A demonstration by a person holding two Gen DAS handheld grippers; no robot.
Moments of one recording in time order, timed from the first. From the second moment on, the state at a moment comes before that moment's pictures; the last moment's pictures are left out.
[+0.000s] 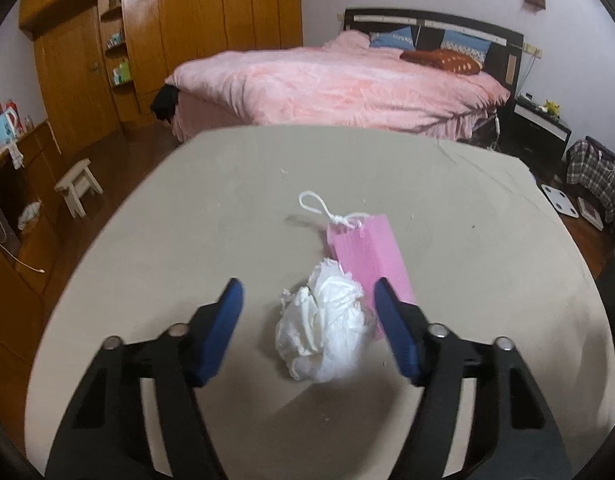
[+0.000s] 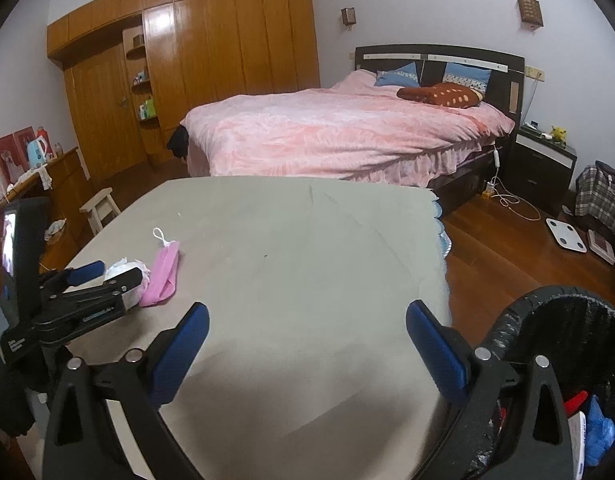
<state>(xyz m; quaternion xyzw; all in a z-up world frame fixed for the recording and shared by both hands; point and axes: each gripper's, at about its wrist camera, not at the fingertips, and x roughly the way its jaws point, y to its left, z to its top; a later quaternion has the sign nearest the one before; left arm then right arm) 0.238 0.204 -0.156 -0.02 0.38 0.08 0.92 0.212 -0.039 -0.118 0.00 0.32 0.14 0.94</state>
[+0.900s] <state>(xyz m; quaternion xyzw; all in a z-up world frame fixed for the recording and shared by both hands) 0.197 0.271 -0.131 -0.03 0.34 0.13 0.93 0.243 0.072 -0.119 -0.02 0.32 0.20 0.93</state>
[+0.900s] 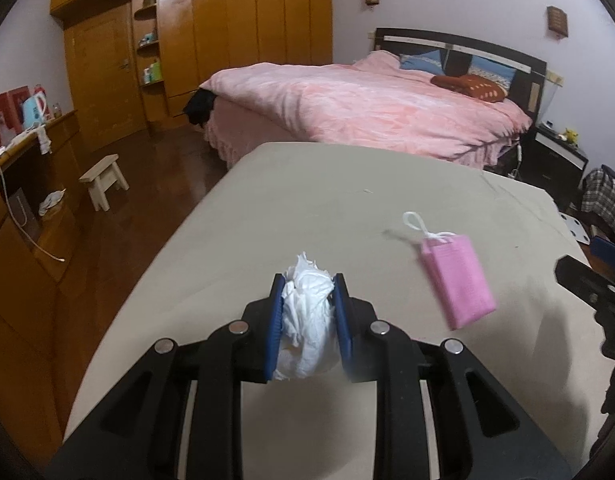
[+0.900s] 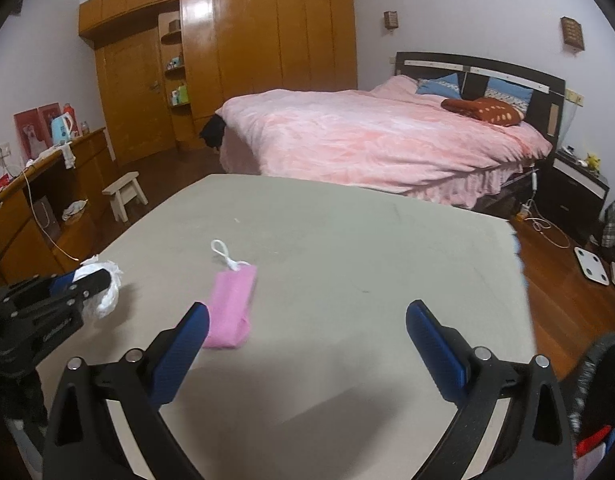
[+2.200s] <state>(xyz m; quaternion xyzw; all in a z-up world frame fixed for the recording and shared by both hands) 0.164 0.265 -0.085 -0.04 0.29 0.12 0.95 0.229 0.082 -0.084 -0.02 0.35 0.27 0.90</state>
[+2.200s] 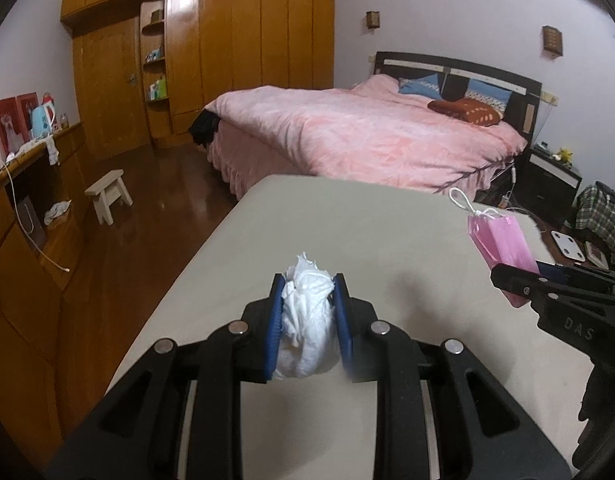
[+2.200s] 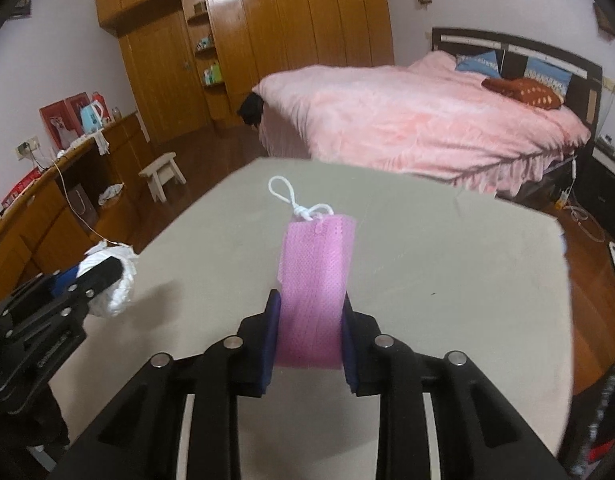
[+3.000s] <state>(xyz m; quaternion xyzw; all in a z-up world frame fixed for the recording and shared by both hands) 0.117 0.137 -0.023 -0.01 0.25 0.02 0.97 0.143 -0.043 -0.021 0.01 0.30 0.24 0.93</state>
